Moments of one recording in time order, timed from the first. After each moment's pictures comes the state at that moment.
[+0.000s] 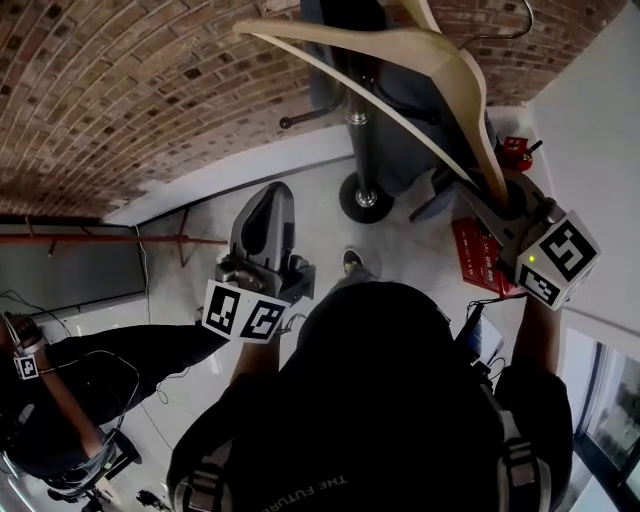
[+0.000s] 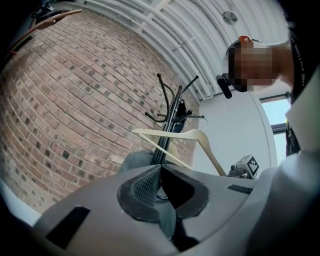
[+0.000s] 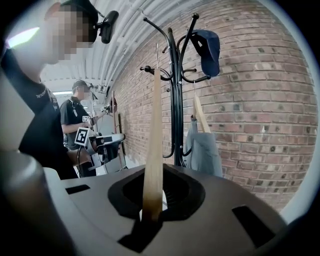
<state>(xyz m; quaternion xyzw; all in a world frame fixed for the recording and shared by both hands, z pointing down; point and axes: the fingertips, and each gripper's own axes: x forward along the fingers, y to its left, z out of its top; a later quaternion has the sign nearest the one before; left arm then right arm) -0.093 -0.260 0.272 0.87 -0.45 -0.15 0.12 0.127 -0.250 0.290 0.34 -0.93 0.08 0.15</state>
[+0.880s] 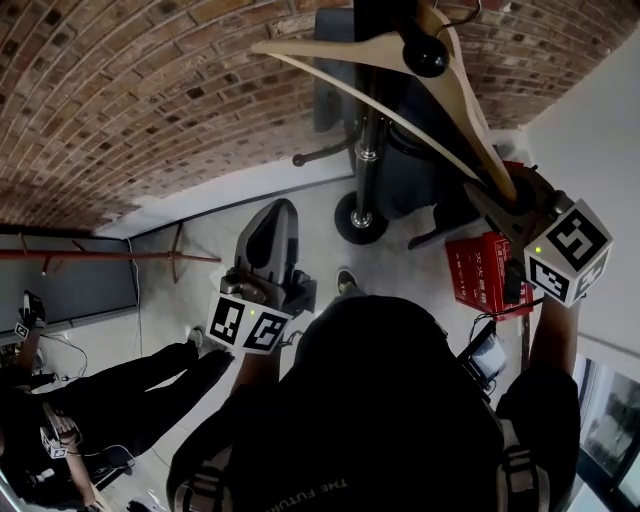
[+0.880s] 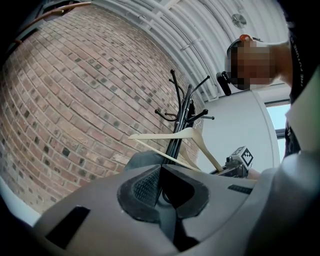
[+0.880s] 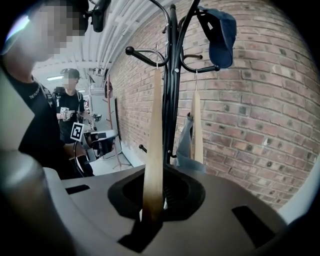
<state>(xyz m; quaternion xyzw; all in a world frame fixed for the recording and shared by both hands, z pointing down) -0.112 -0.308 0.278 0.87 -0.45 -0.16 0.14 0.119 -0.318 0.267 0.34 -0.91 0.07 0.25</state>
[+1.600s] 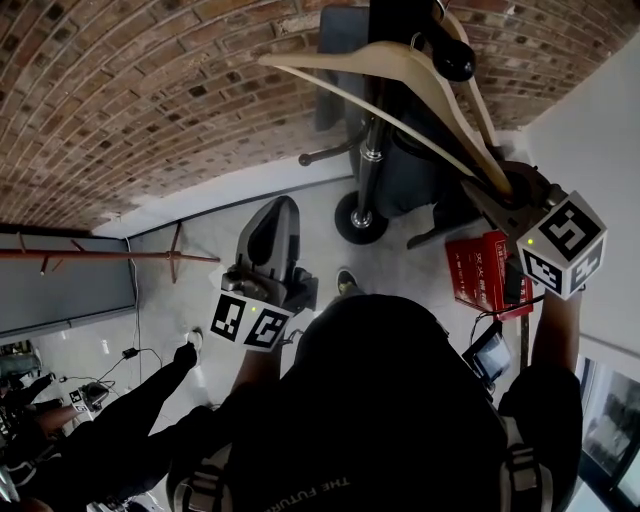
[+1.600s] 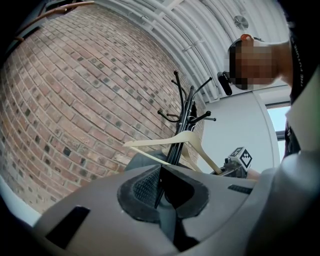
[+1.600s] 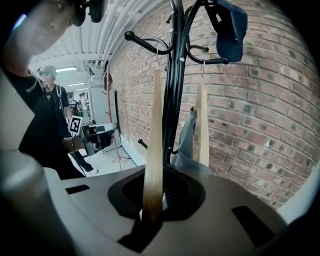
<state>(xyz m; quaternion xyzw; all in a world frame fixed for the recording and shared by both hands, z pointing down) -0.122 -0.313 0.280 0.87 -0.45 -0.16 0.14 0.109 -0.326 0.279 0.33 -0.90 0.07 0.29</state>
